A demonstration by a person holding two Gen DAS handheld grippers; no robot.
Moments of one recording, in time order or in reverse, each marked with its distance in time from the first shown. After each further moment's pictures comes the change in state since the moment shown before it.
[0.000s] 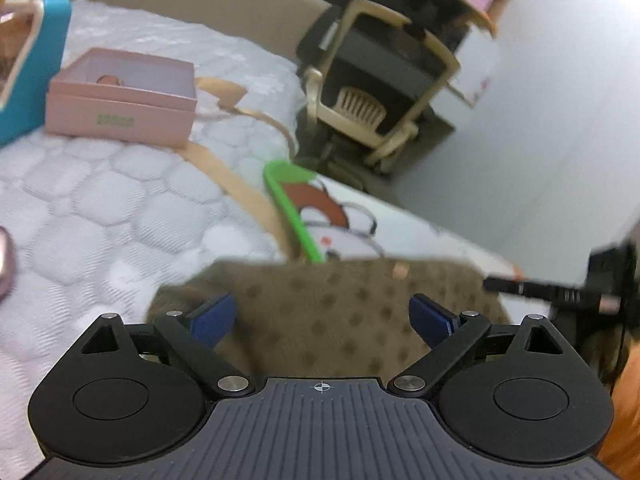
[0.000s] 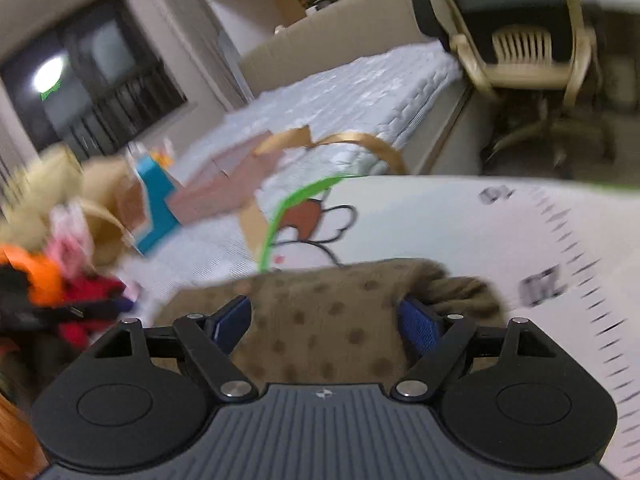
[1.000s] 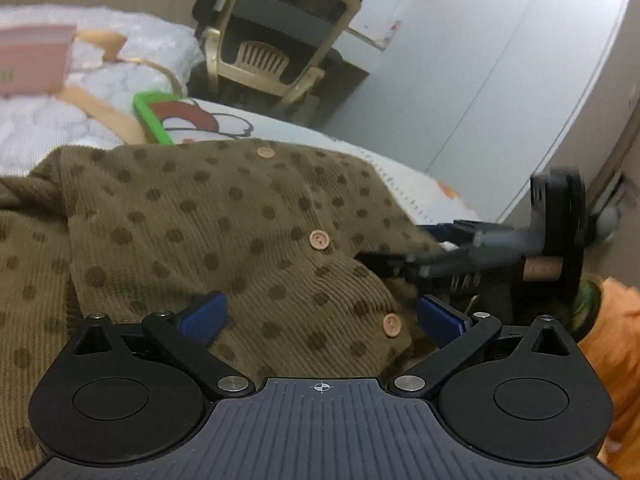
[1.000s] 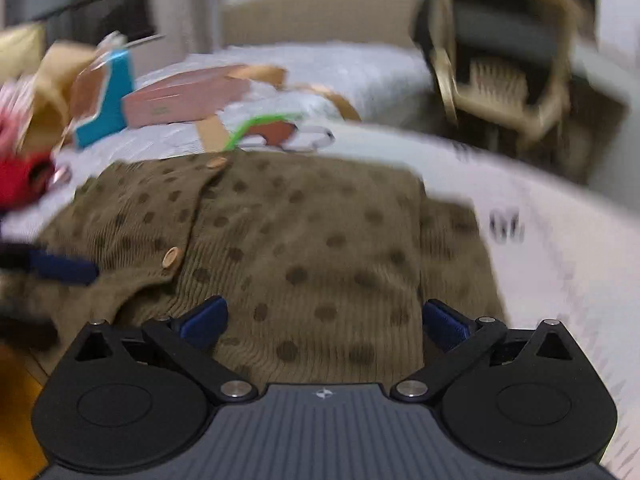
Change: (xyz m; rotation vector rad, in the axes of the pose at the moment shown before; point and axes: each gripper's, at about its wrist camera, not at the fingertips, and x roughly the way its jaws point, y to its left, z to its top) left arm 0.050 -0.067 -0.084 0.164 0.072 -0.197; right arm 0.017 0.046 -0.068 -0.187 0.068 -0.247
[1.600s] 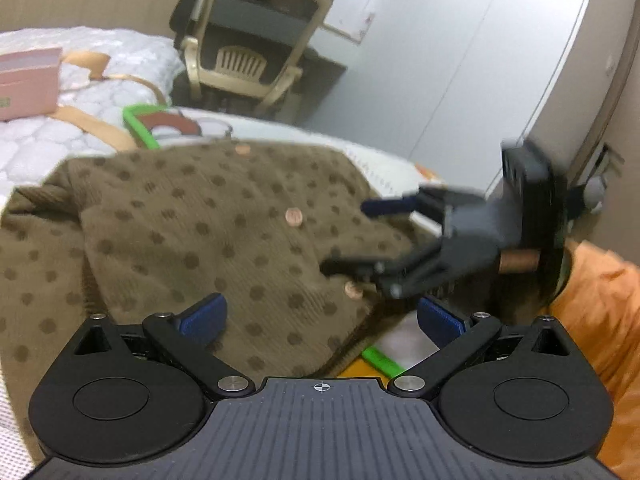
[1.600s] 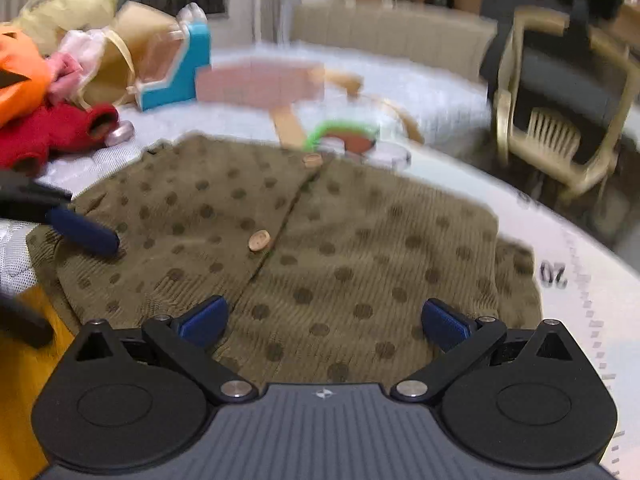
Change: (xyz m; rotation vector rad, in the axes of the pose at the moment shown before) left arm -0.037 -0.007 -0.008 0.056 -0.011 -0.041; right arm -0.017 0.044 -0.014 -0.235 -0.071 0.070
